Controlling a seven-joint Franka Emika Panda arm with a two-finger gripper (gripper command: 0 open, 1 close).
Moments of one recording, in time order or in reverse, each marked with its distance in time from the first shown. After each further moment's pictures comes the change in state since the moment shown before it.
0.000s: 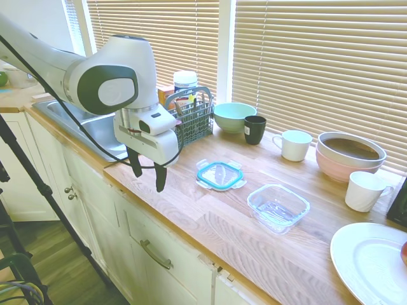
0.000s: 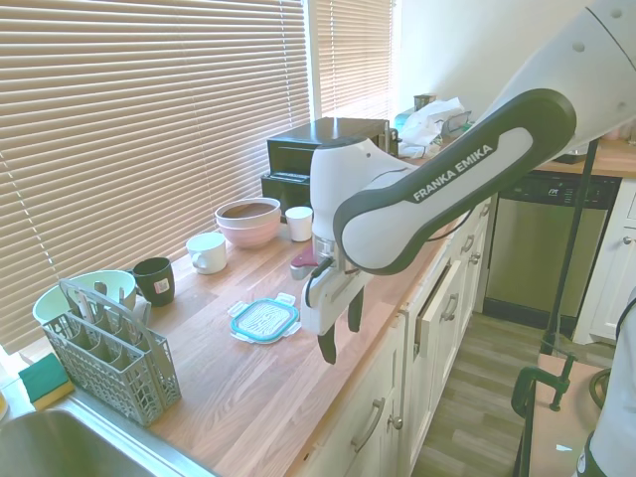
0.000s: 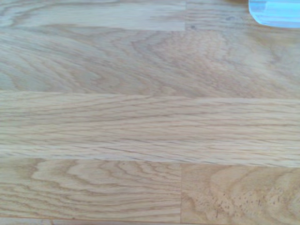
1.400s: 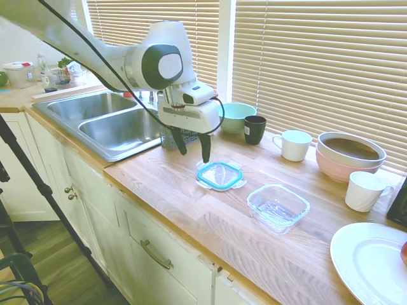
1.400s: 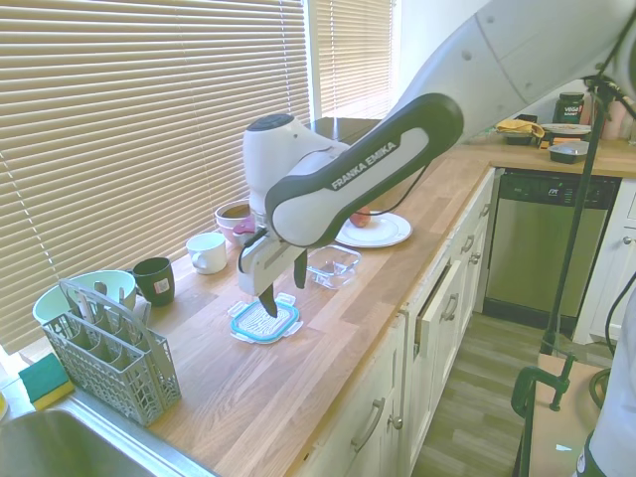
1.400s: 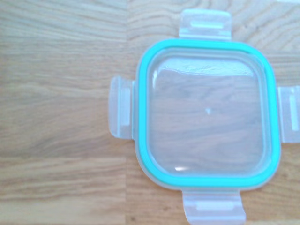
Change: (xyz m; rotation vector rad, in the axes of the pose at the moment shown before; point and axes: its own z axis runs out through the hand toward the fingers) arm 0.097 -0.102 -0.018 -0.045 0.187 0.015
